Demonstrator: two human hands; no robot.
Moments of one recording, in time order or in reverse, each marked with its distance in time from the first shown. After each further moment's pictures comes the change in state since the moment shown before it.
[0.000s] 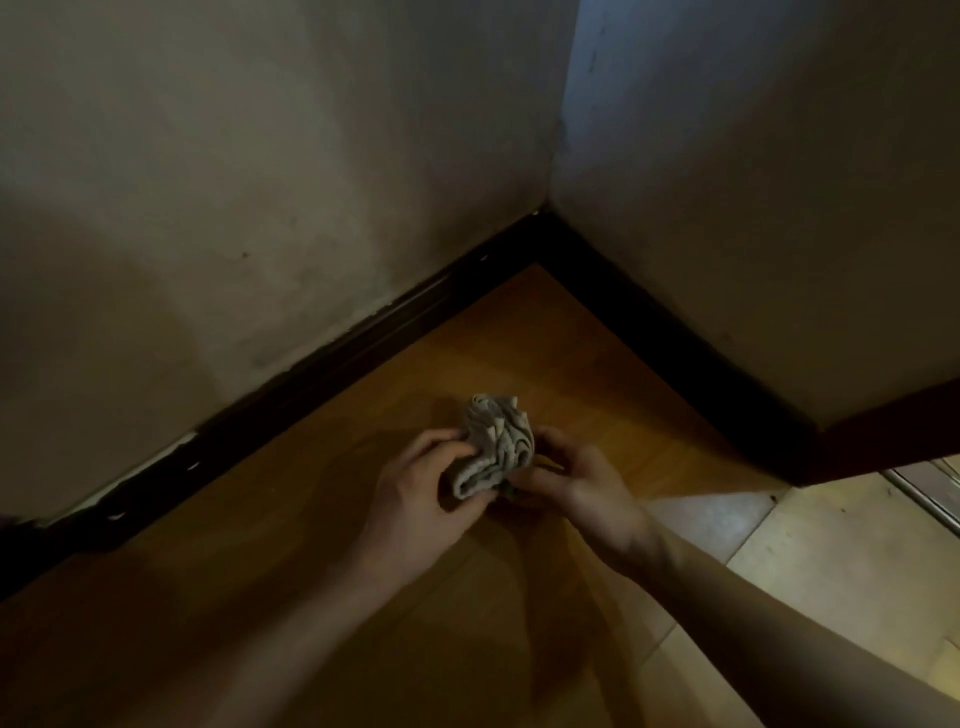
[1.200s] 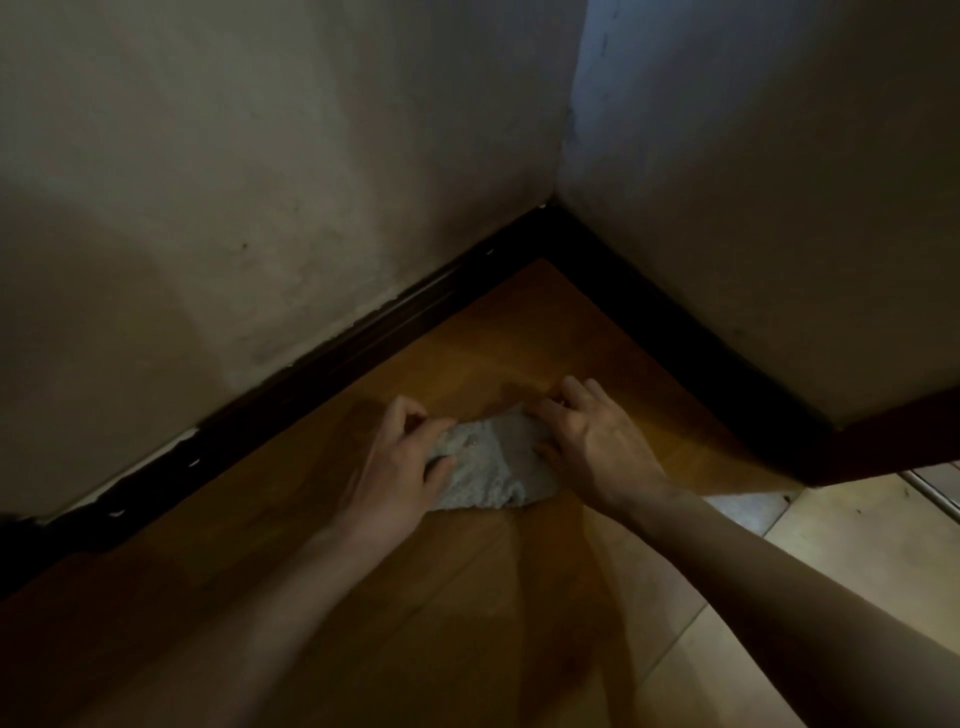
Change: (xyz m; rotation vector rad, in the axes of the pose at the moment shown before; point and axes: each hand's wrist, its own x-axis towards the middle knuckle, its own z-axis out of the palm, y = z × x) left_hand 0.022 -0.035 -0.006 0.187 -0.005 0.019; right_hand 0.031 -0.010 -0.021 -1.529 0.160 -0.427
